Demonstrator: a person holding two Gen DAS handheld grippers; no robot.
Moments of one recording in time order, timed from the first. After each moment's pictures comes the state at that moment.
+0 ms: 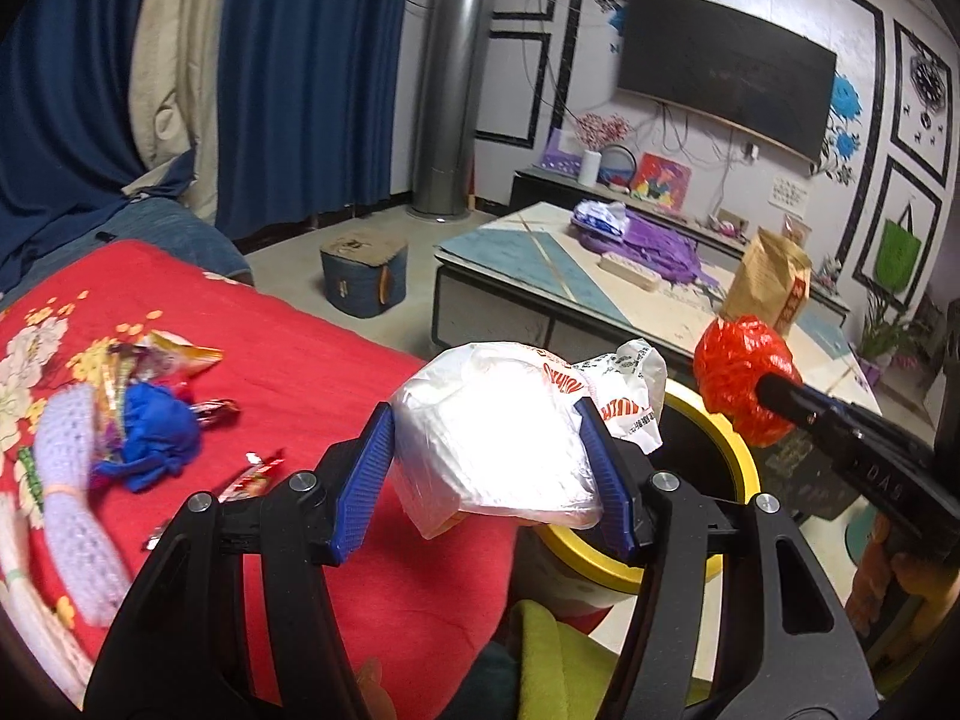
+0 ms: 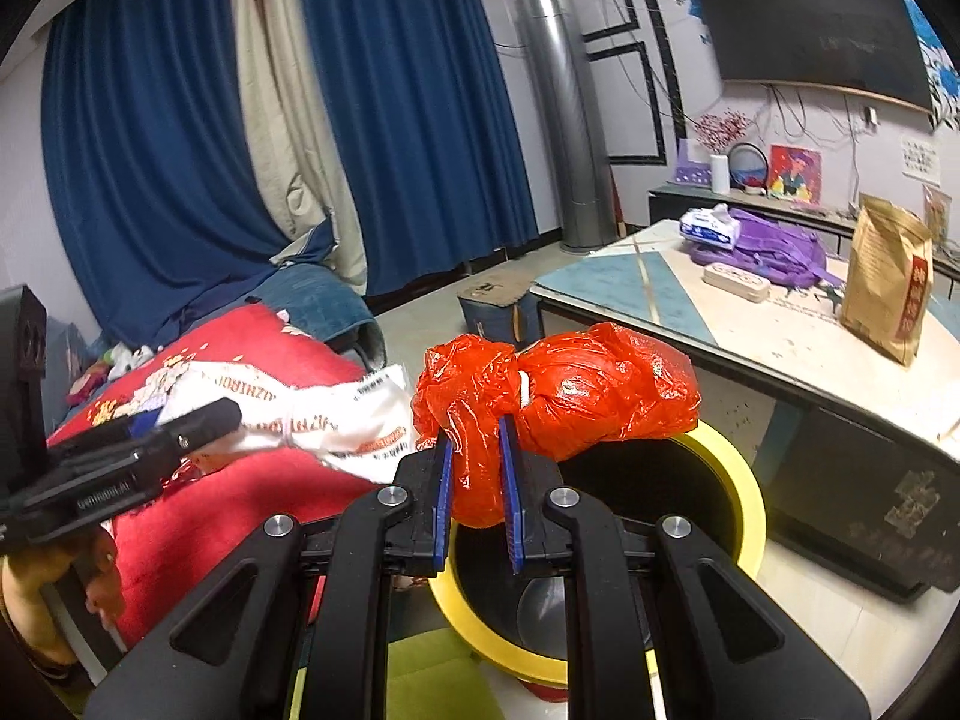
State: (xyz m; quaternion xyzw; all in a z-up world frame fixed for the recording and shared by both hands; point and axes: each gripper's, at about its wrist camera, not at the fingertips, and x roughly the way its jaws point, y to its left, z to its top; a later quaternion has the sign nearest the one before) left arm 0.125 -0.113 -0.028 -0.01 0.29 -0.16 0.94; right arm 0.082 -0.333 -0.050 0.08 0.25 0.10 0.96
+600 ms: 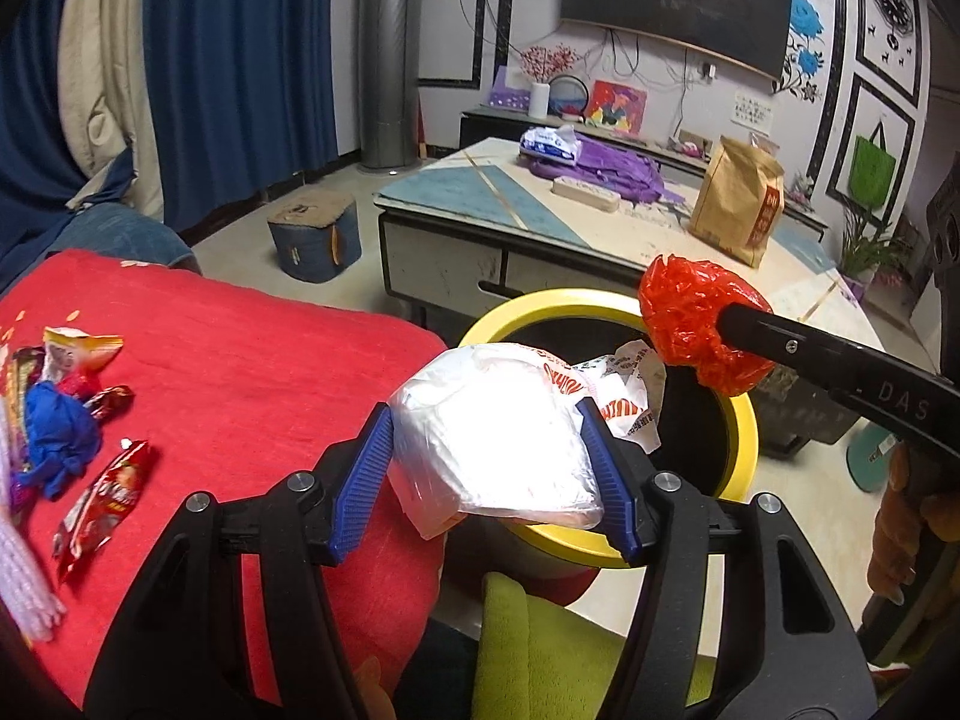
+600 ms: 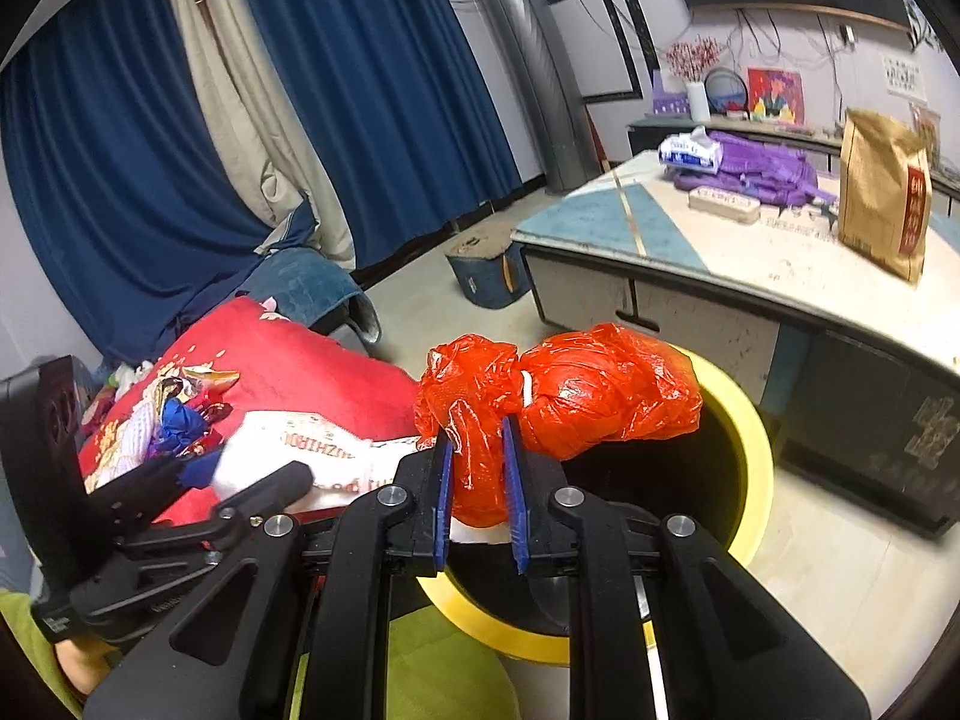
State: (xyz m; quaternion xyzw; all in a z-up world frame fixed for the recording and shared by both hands) left arm 0.142 -0.174 -0.069 0.05 0.35 -0.20 0.91; right arm 0.104 -0.360 -0.073 0.14 0.31 0.10 0.94
